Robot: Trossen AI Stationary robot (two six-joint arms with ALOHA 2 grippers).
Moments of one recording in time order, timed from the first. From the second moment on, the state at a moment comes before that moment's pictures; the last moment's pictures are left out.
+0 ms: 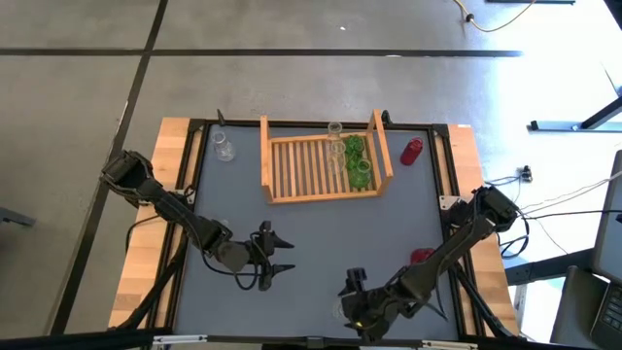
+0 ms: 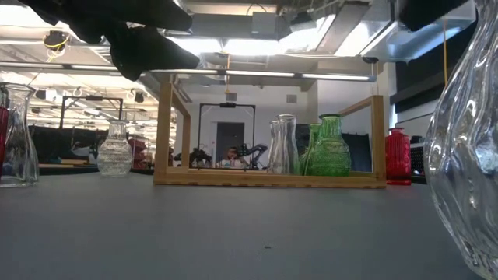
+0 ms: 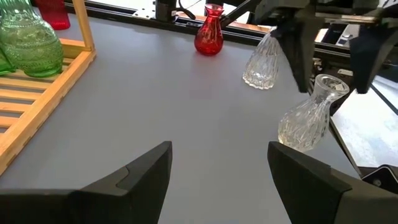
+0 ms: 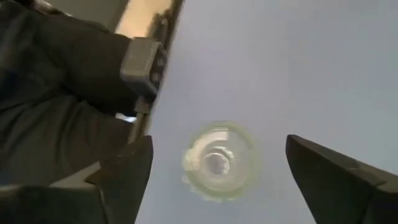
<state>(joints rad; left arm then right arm) -0.57 1.52 0.67 0.41 -0.58 -0.43 0.75 1.84 1.37 -0.45 0.24 0.47</state>
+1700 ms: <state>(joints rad) -0.57 1.52 0.67 0.40 -0.58 -0.43 0.61 1.81 1.46 -0.71 0.31 0.17</state>
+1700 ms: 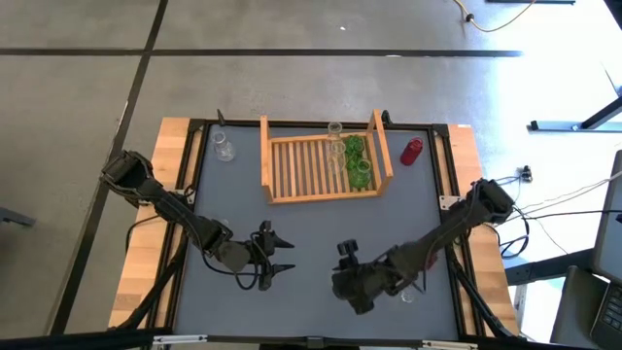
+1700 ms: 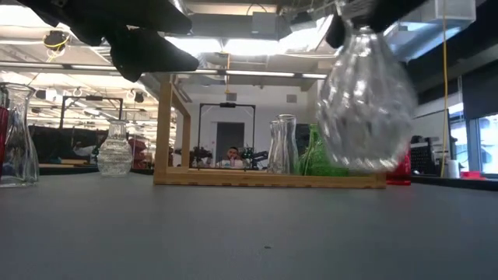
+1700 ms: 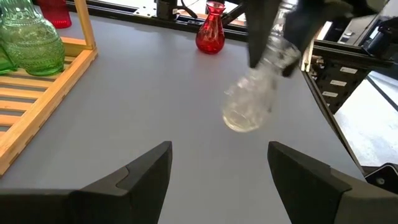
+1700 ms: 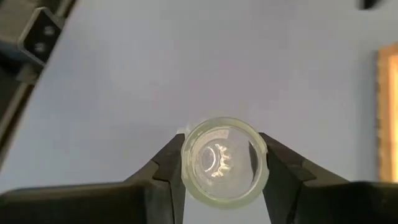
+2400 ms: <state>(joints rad) -0.56 1.52 0.67 0.42 -0.58 -0.41 0.30 1.61 1.46 -0.83 0.38 0.00</state>
